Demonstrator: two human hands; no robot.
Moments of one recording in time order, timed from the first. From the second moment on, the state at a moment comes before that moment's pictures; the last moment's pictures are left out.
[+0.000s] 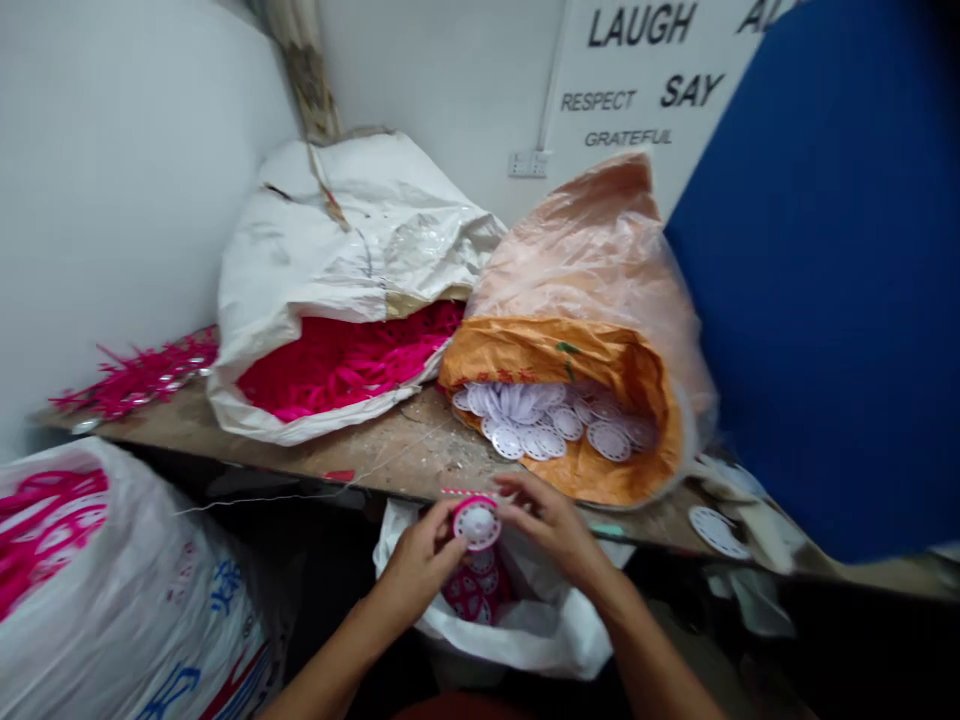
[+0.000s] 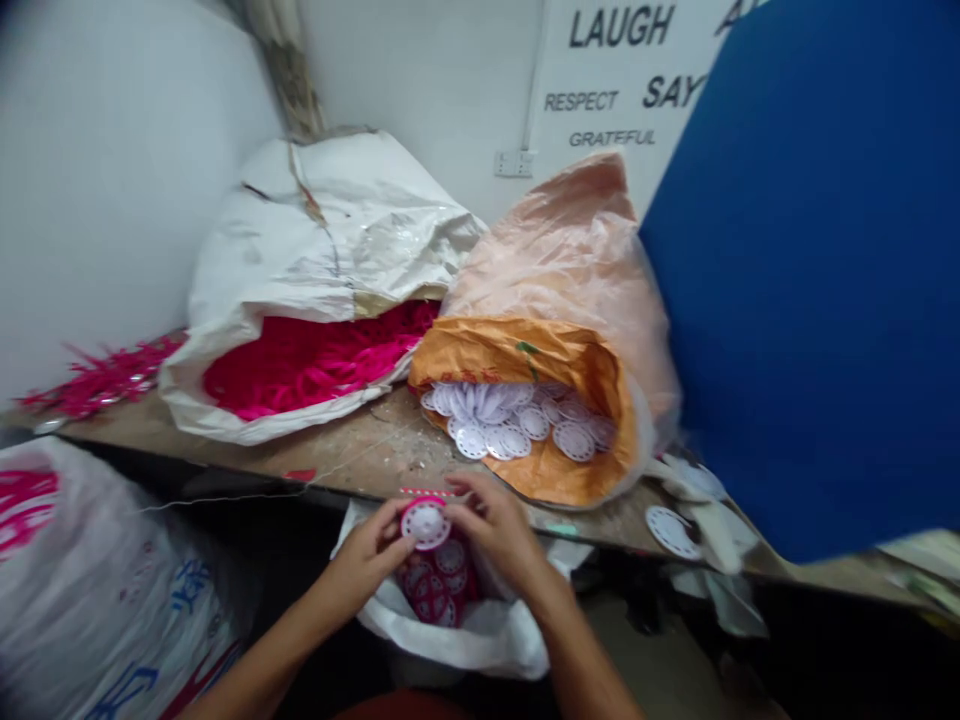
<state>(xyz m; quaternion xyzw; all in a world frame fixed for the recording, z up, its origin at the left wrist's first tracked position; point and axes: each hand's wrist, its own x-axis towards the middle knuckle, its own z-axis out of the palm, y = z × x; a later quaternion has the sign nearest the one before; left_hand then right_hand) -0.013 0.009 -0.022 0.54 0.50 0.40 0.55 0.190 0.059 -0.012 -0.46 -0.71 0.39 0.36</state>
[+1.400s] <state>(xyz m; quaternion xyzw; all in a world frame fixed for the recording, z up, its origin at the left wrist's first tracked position) -0.015 0.031 0.001 0.38 0.41 0.55 0.62 0.152 0.059 0.002 -0.42 -0.52 0.51 0.54</state>
